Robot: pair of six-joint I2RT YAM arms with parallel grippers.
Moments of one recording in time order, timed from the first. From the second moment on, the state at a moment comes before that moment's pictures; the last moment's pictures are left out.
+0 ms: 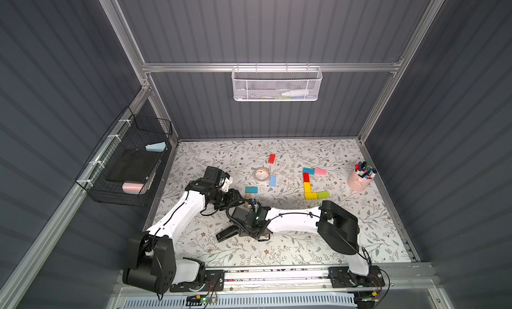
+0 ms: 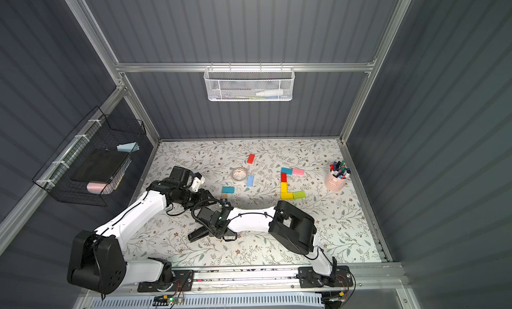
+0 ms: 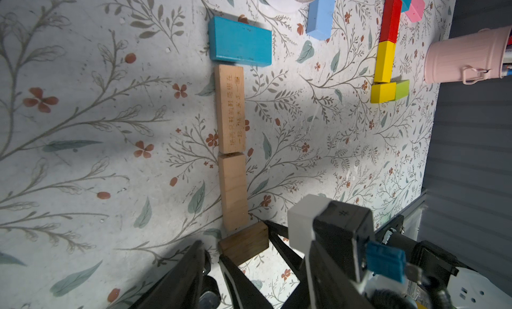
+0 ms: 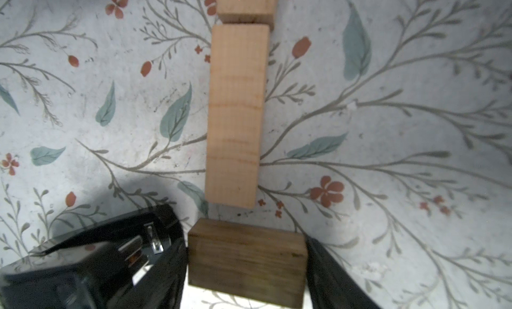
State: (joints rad) left arm -0.26 1.34 0.92 -0.73 0.50 -0.36; right arm 1.27 2.07 1.45 -0.62 0.22 1.11
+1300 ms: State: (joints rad) left arm -0.26 1.34 0.92 -0.73 0.50 -0.36; right arm 1.25 2.04 1.39 -0.58 0.24 1.12
